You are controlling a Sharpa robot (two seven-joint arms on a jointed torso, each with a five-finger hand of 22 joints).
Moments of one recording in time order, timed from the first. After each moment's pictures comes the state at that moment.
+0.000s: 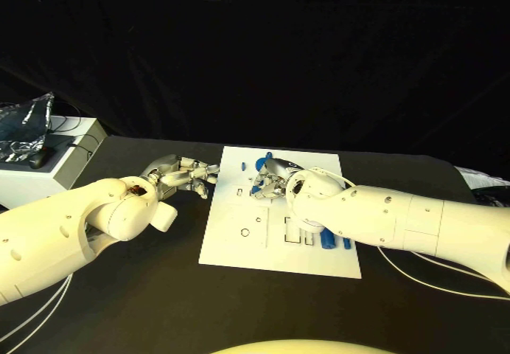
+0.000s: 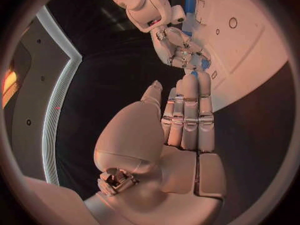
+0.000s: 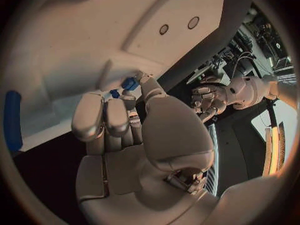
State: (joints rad) left arm 1.07 -0.86 0.15 1.49 -0.38 -0.19 0.00; left_hand 1.40 0.07 -0.12 0.11 0.27 0.99 0.16 0.19 0.07 1.17 0.07 0.33 0.07 1.20 0.01 0.86 0.50 0.11 1.15 0.00 0.43 1.06; right arm 1.18 -0.49 -0.11 1.28 -1.34 -0.40 -0.42; right_hand 1.28 -0.05 0.00 -0.05 0.38 1.04 0.14 0.07 0.07 1.10 0.04 1.05 1.05 1.44 -0.04 1.17 1.05 0.11 1.46 -0.05 1.04 1.31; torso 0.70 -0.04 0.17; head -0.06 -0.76
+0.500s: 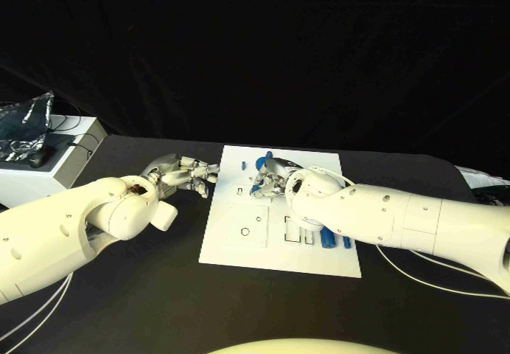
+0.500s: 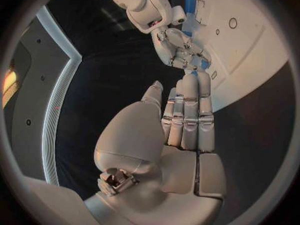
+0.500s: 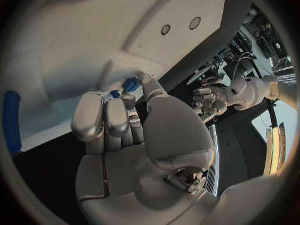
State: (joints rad) left arm 1.07 -0.86 0.15 1.49 -0.38 -0.19 0.00; left_hand 1.41 0.08 -0.12 0.10 0.27 0.99 0.16 0.19 0.07 1.16 0.07 0.33 0.07 1.20 0.01 0.85 0.49 0.11 1.15 0.00 0.41 1.05; right arm 1.18 -0.48 -0.11 1.27 -1.34 -0.39 -0.42; right_hand 1.27 -0.04 0.01 -0.04 0.40 1.04 0.14 0.07 0.07 1.10 0.04 1.05 1.05 1.44 -0.04 1.17 1.05 0.11 1.46 -0.05 1.04 1.31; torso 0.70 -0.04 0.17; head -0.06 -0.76
